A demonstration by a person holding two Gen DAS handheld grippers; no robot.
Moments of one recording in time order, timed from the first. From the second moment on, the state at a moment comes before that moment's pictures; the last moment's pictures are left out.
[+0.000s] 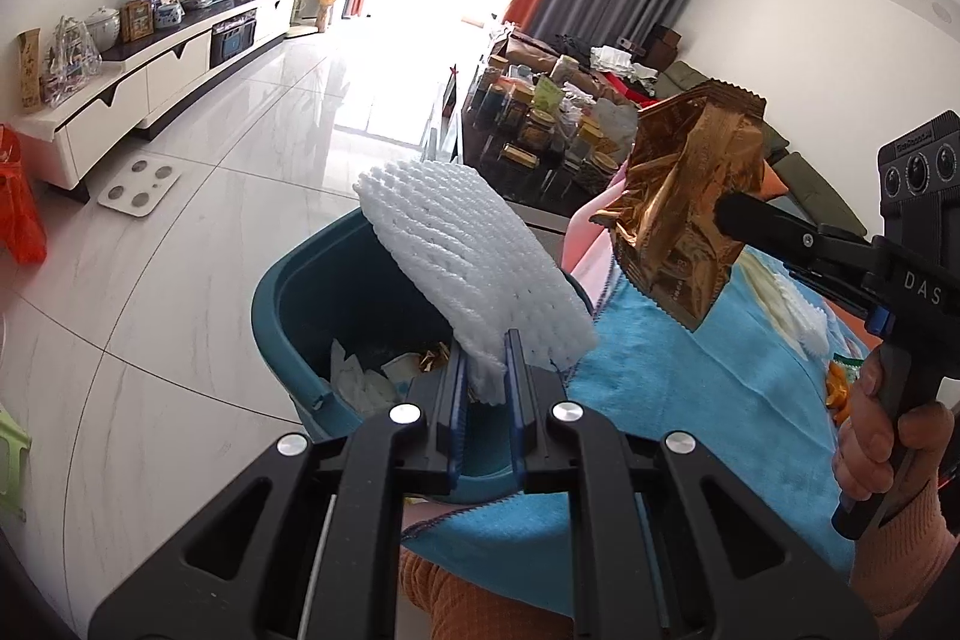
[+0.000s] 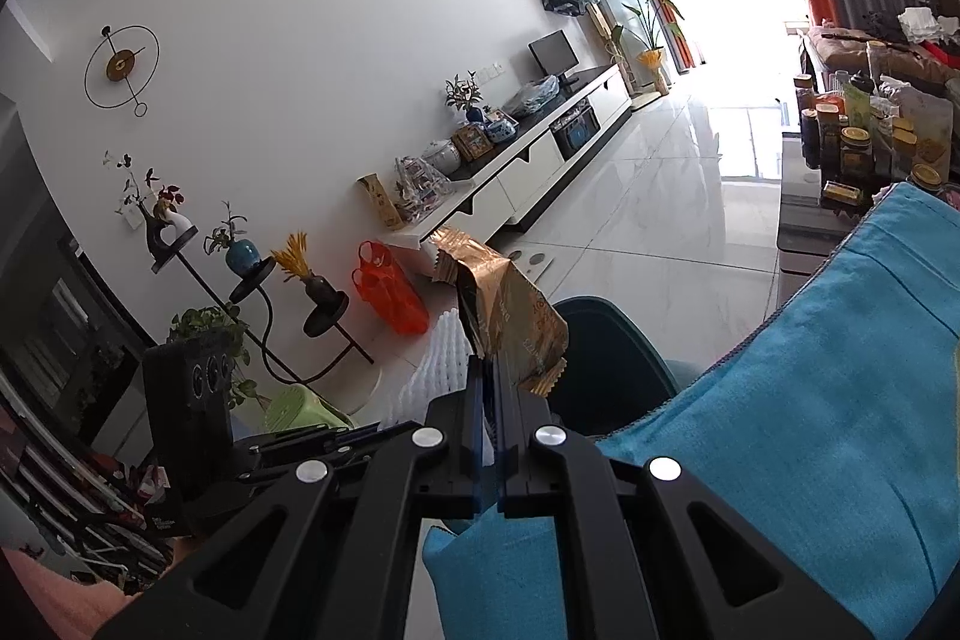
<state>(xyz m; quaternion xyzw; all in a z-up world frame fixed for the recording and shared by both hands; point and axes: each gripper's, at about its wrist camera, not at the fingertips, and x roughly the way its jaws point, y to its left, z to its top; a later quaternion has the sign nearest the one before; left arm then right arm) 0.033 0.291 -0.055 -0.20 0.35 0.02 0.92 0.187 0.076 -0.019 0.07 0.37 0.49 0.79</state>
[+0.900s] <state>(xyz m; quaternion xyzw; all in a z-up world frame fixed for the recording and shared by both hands) 0.074 0.300 -0.092 -0.20 0.40 0.06 0.89 0.222 0.134 -0.070 0.05 0.45 0.43 0.78</state>
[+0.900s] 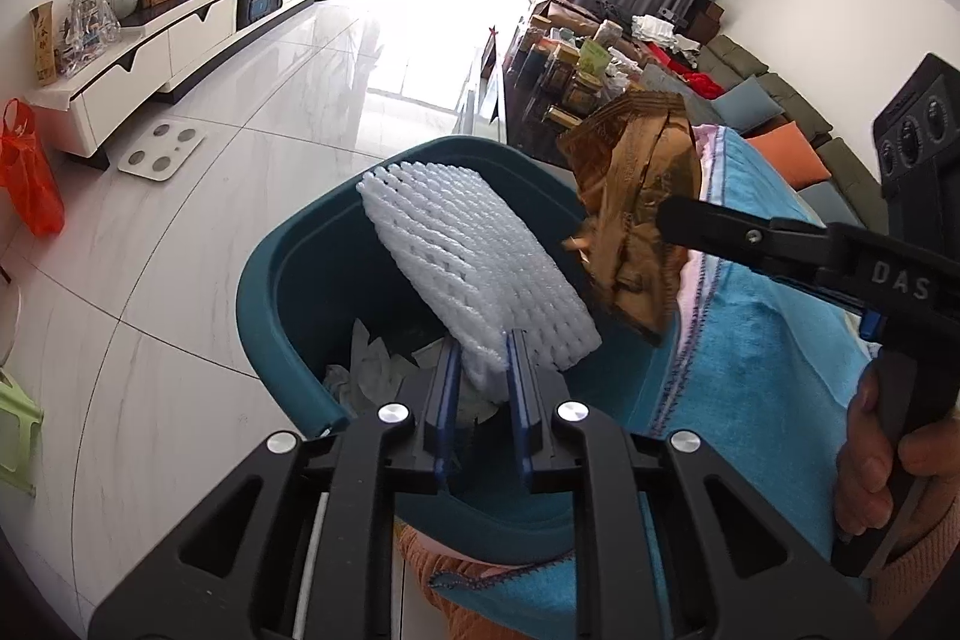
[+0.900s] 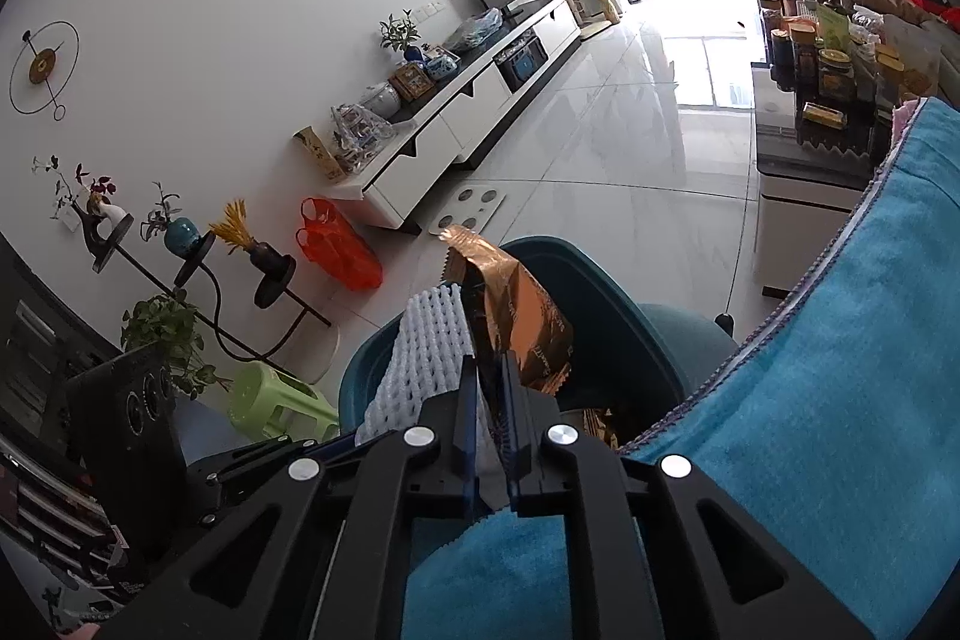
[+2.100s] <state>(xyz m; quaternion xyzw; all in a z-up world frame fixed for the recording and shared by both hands) 0.060 0.181 -0.031 -0.10 0.32 -0.08 0.94 0.162 -0.037 -0.027 0.05 0.37 0.39 0.84</state>
